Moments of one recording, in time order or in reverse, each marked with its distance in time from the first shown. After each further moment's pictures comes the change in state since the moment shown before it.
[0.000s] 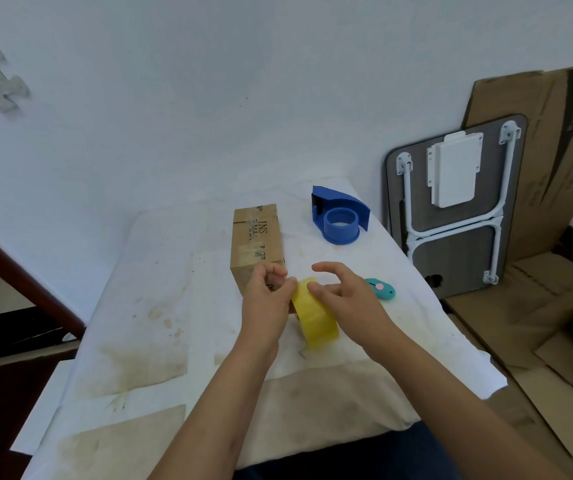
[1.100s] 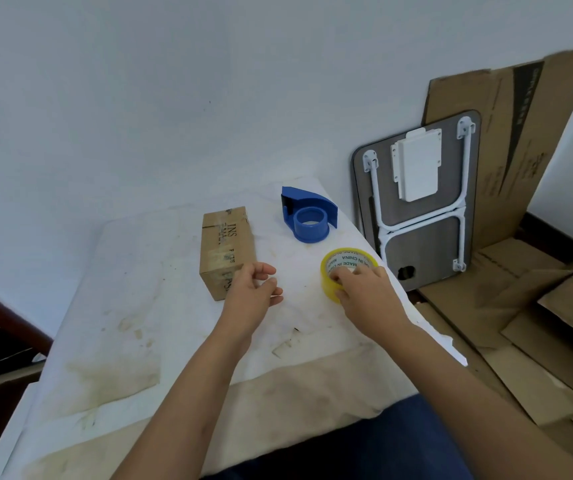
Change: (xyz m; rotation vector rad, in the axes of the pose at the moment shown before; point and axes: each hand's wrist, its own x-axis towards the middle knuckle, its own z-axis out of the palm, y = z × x) left_hand 0.015 -0.001 0.012 0.152 -0.147 -0.018; right_hand 0.019 0.055 -0.054 -1.077 0.238 -0.289
